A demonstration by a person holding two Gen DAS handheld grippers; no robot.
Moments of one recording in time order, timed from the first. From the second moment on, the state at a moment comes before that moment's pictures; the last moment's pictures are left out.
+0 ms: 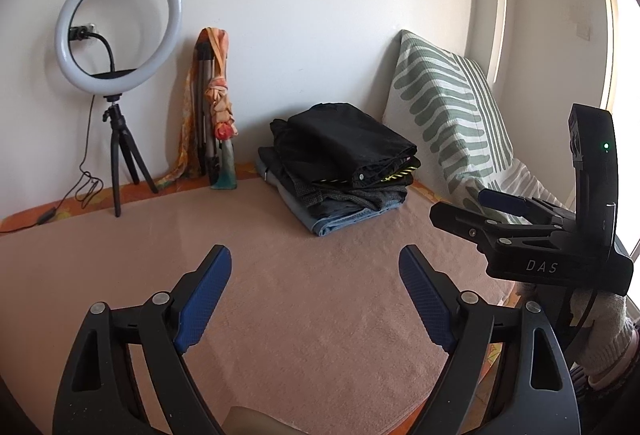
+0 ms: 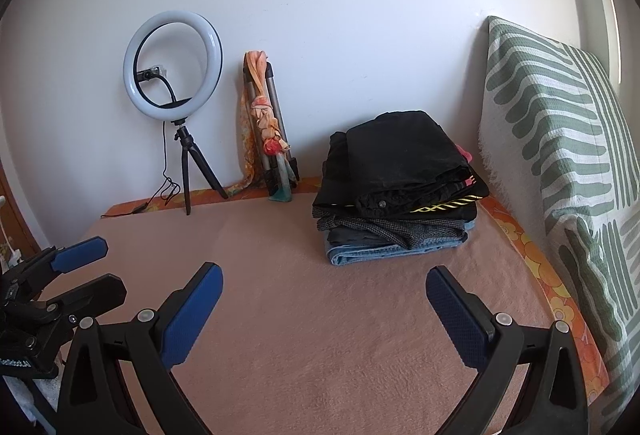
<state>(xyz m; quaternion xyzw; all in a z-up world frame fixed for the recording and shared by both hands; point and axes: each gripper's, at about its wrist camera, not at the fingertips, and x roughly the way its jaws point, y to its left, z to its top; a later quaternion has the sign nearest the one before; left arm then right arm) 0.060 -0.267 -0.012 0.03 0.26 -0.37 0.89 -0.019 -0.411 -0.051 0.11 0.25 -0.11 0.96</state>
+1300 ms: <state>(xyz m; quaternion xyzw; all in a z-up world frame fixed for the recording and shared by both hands) 0.053 -0.258 -0.034 0.04 0.27 -0.36 0.89 -0.016 -0.400 -0.061 0.07 0.26 -0.12 0.96</state>
